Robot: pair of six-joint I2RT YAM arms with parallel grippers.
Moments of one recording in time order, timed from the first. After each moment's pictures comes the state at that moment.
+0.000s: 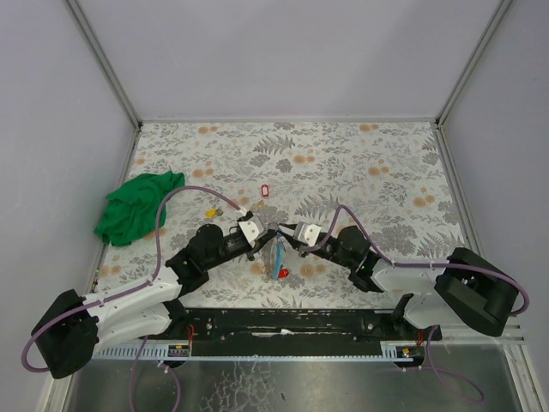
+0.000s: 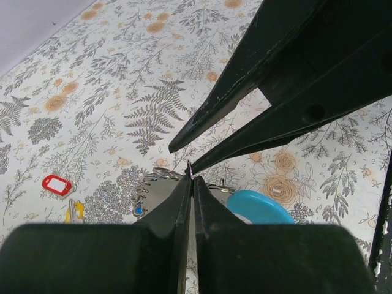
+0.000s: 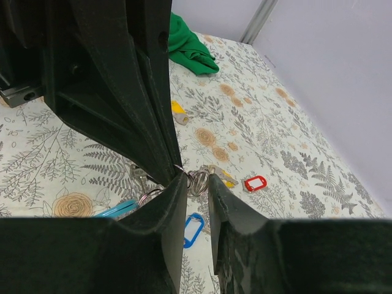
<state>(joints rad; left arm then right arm) -0.82 0.94 0.35 0.47 0.23 0.14 0.92 1.31 0.35 0.99 -0.21 -0.41</state>
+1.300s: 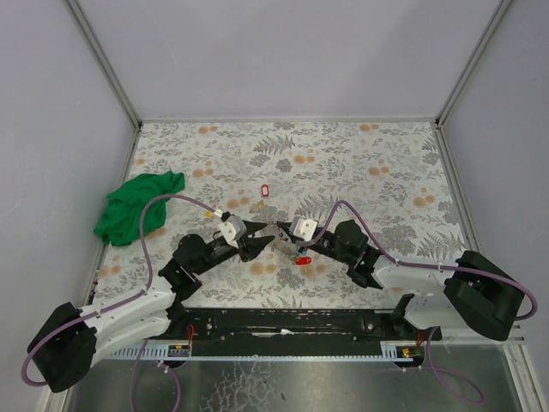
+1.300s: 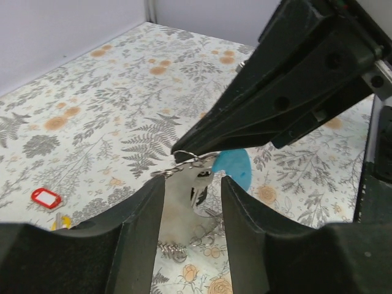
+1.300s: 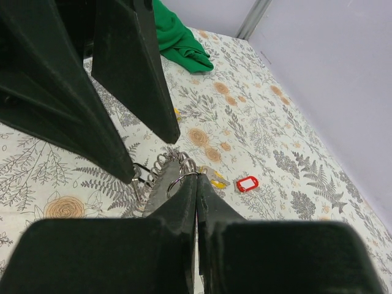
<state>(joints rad) -0.75 0.83 0.21 0.70 0.26 -0.02 0.92 1.28 0.42 0.85 -0.19 -0.44</state>
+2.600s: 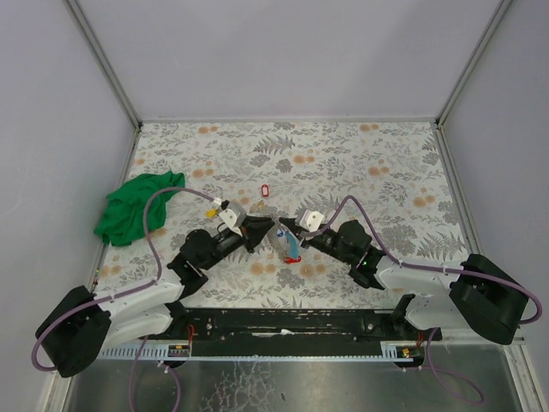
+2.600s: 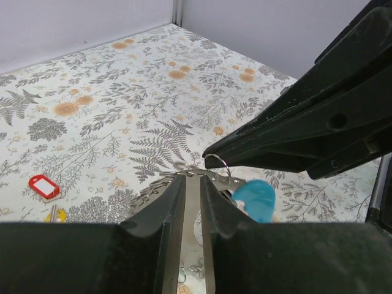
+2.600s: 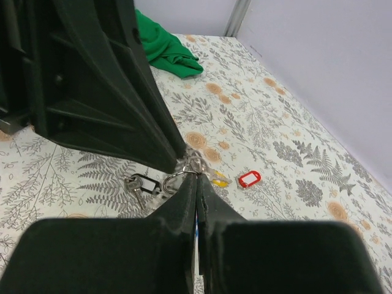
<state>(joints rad) -0.75 1.01 0.26 0.83 0.15 -0.15 0.92 1.25 0.42 0.86 -0.13 -0.30</state>
